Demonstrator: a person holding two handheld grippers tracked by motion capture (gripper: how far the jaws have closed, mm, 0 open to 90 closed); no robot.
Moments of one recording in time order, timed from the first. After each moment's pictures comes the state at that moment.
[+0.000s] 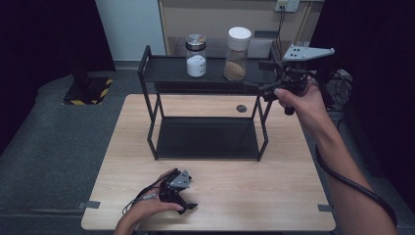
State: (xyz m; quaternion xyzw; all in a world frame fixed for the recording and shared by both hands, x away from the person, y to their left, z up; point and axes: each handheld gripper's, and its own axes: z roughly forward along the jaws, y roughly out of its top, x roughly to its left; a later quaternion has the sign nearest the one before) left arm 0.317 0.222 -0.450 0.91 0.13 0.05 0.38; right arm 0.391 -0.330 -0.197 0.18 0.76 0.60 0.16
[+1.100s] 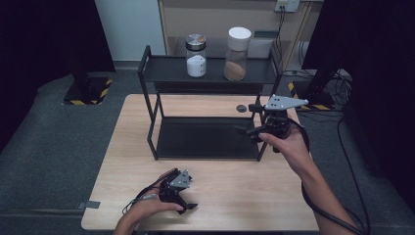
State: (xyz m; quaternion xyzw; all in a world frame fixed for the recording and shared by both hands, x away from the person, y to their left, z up) left arm 0.317 0.222 -0.450 0.91 0.13 0.05 0.38; right arm 0.359 -0.314 -0.296 0.22 0.78 0.57 0.14
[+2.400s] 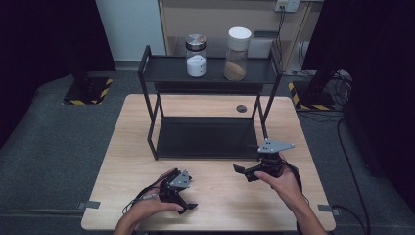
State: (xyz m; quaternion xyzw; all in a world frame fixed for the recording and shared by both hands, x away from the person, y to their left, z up) left arm 0.317 0.222 -0.450 0.91 0.13 0.05 0.38; right arm 0.319 -0.315 -0.400 0.26 0.81 0.52 0.11
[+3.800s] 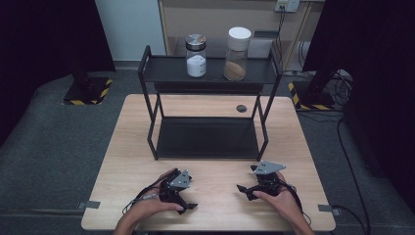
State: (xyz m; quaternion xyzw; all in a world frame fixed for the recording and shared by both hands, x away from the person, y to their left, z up) left arm 0.317 0.222 -0.450 0.91 0.13 0.05 0.38; right arm 0.303 -0.312 -0.461 0.28 0.85 0.43 0.13
